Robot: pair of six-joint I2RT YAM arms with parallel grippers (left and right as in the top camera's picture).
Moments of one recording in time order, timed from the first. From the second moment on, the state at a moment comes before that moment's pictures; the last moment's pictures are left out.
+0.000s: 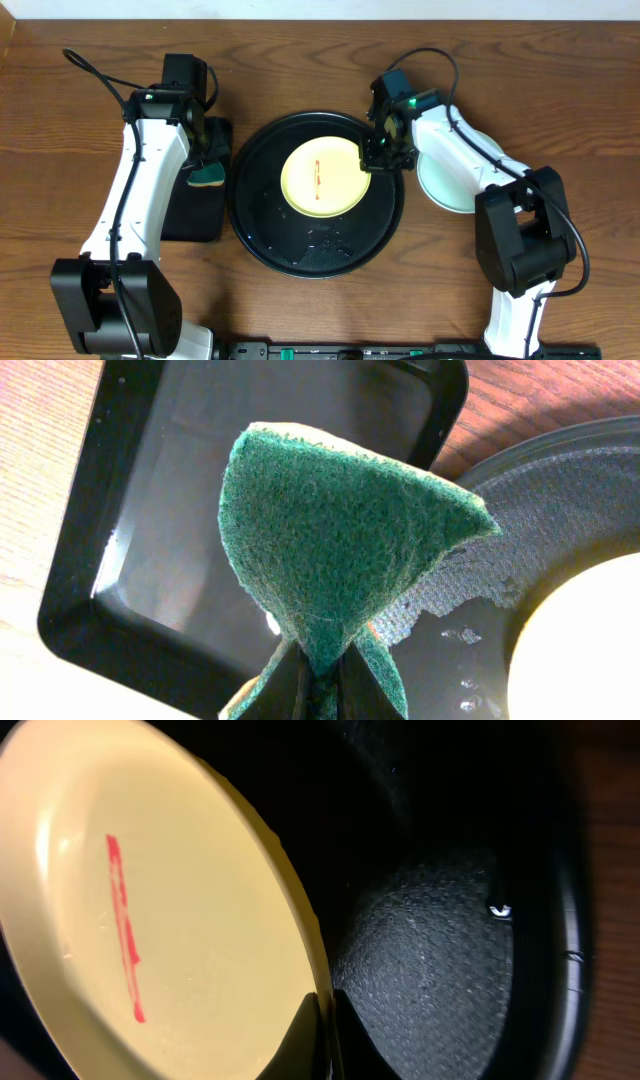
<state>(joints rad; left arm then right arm) -0.03 1.67 1.42 -1.10 -0.14 -0.38 0.42 2.06 1.52 -0.88 -0.29 0.42</state>
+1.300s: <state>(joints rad) -0.33 1.81 1.42 -0.93 0.07 -0.30 0.49 2.06 1.37 -0.67 -0.26 0.49</state>
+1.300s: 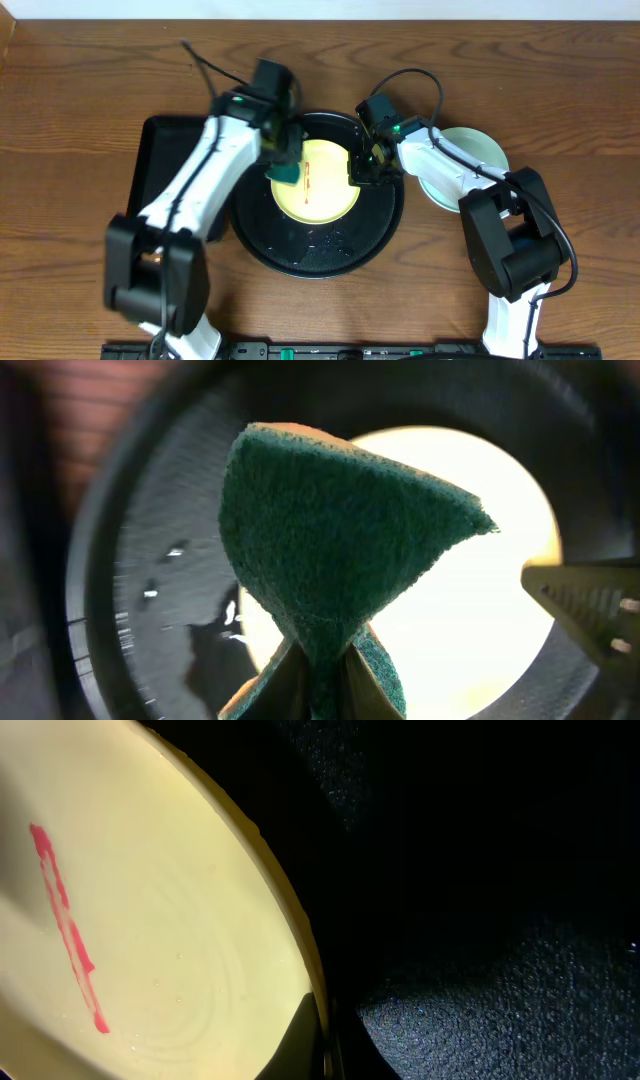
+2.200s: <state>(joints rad) -0.39 2.02 1.42 -0.88 0.32 -0.21 0.49 2.06 1.37 -0.67 -0.26 0.49</state>
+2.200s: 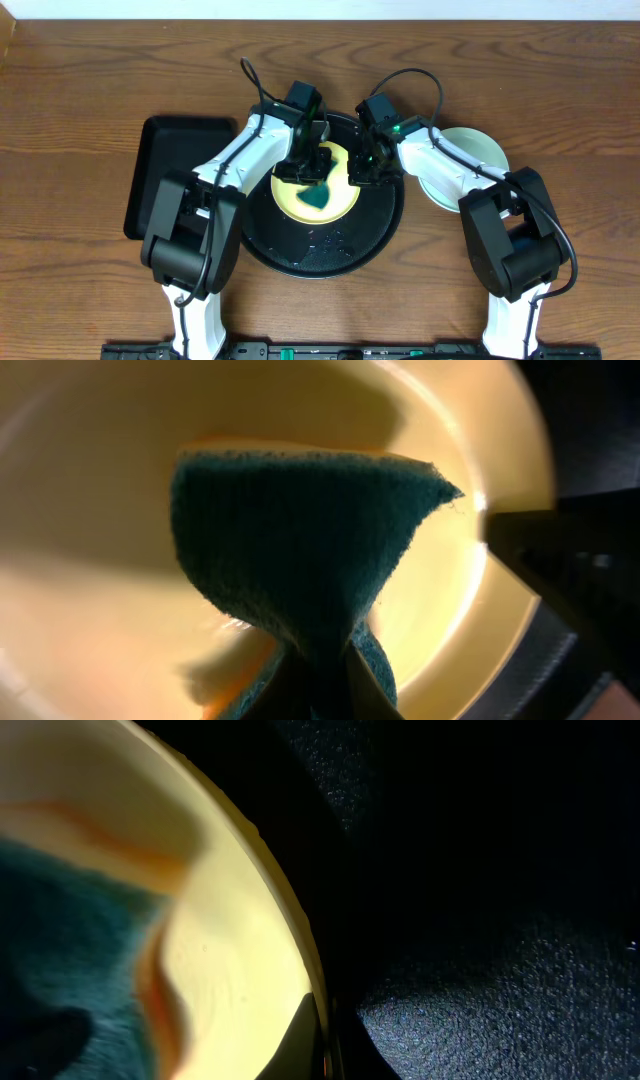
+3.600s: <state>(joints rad) -0.38 2.01 1.44 -0.86 0.23 -0.19 0.49 2.05 1.37 -0.65 -0.26 0.49</state>
